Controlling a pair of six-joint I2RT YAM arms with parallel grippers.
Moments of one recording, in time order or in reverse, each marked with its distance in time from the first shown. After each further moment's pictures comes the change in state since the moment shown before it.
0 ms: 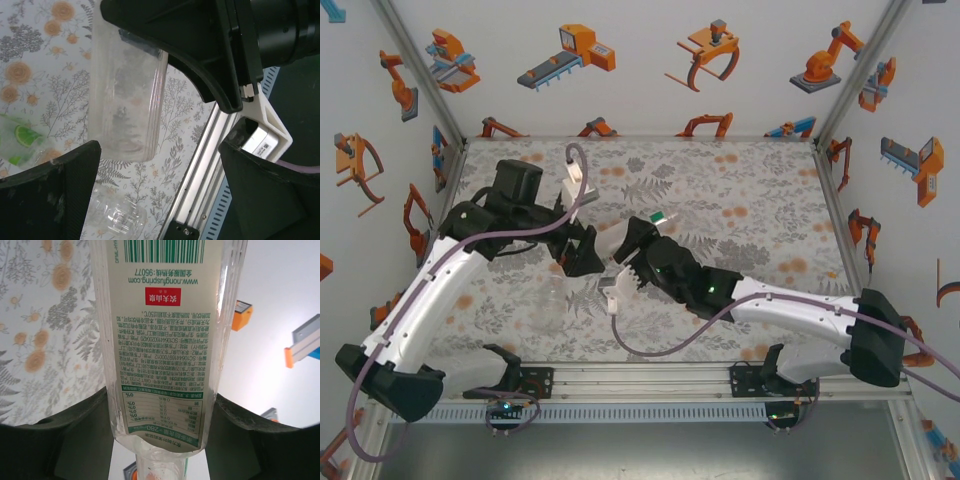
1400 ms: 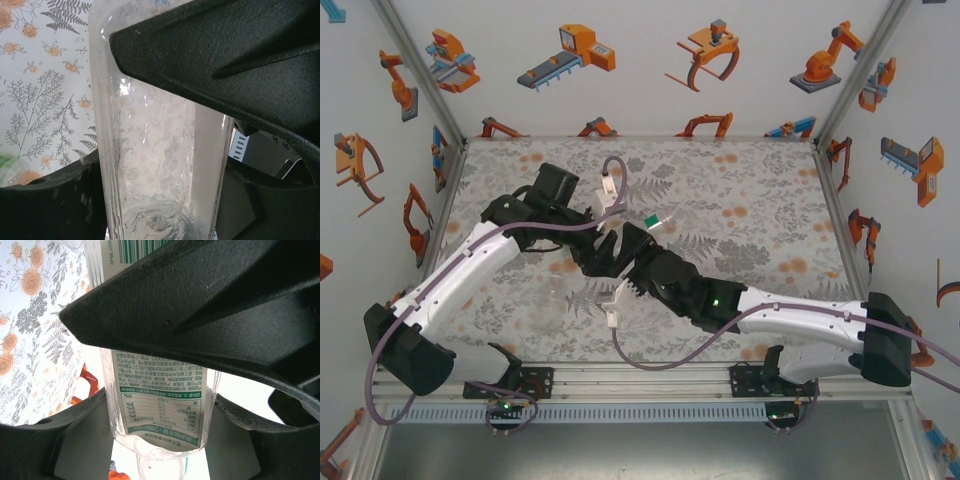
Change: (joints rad) left arm -0.082 0.139 -0.045 0.058 0.019 0.024; right arm 0.096 -0.052 -0.029 0.055 0.065 -0.082
